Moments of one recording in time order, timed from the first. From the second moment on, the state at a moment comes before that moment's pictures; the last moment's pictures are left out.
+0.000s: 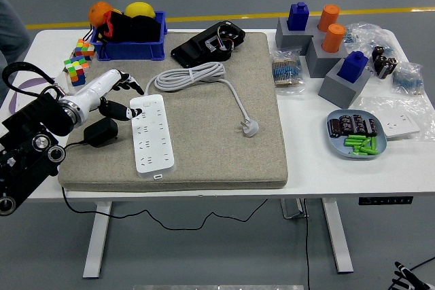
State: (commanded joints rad) left arm -0.58 0.43 -0.88 -1.26 1.60 -0.08 0.40; right arm 0.09 -0.11 1.68 0.21 -1.22 0.15 0.04
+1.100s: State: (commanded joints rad) left arm -0.89 0.38 -0.48 -0.98 1.43 -0.15 0.47; right arm 0.10 -0.12 1.67 0.21 -1.21 0.15 0.04
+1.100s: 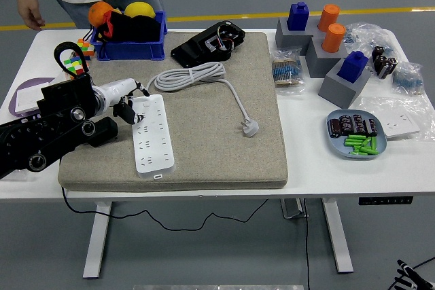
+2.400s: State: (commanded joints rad) left arm -0.93 0.32 -0.42 -0.88 1.41 -0.15 0.45; right arm 0.10 -0.12 1.66 0.21 -1.20 0.15 0.04
